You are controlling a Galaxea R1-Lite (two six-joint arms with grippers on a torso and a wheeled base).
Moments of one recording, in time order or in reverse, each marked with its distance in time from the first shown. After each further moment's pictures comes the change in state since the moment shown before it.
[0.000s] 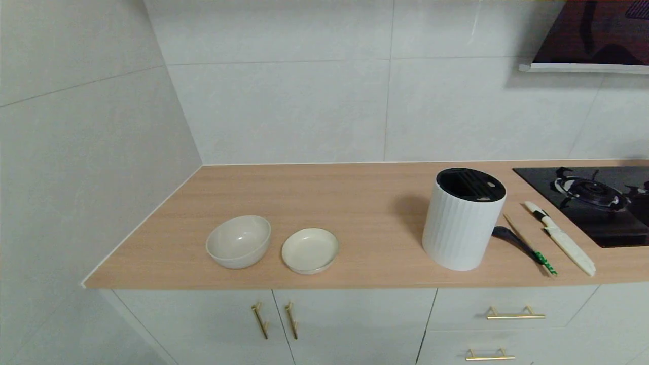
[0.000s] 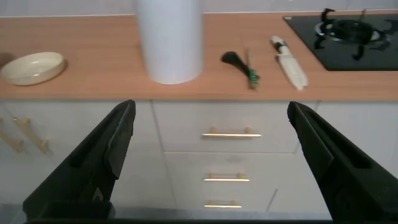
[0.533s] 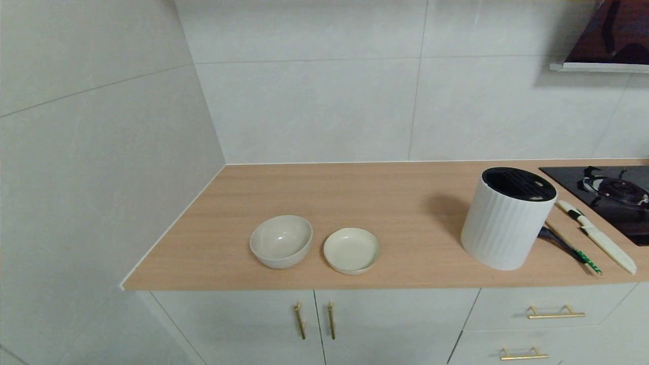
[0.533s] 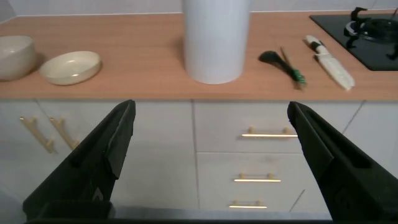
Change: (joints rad) left arm -0.001 0.000 0.000 0.000 -0.001 0.001; right arm 0.000 0.000 0.000 0.000 0.000 -0.001
